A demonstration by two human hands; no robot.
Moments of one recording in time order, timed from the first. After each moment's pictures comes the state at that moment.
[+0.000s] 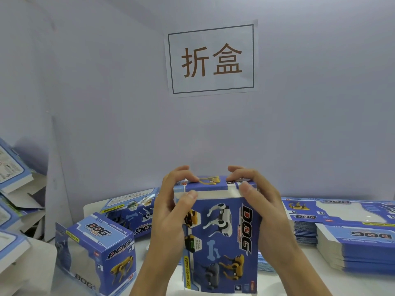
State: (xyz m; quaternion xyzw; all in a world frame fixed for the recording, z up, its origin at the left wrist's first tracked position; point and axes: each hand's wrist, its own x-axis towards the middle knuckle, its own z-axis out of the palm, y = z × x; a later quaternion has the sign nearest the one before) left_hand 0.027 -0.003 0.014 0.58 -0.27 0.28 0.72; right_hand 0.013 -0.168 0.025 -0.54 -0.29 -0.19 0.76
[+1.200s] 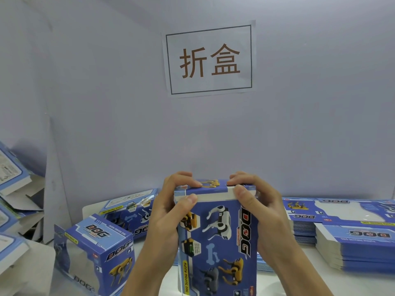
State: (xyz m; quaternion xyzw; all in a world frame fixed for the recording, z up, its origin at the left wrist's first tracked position) left_hand 0.028 0.006 0.014 0.59 -0.30 0.21 0.72; right_hand 0.015 -0.170 0.025 -0.54 -0.28 -0.19 0.77
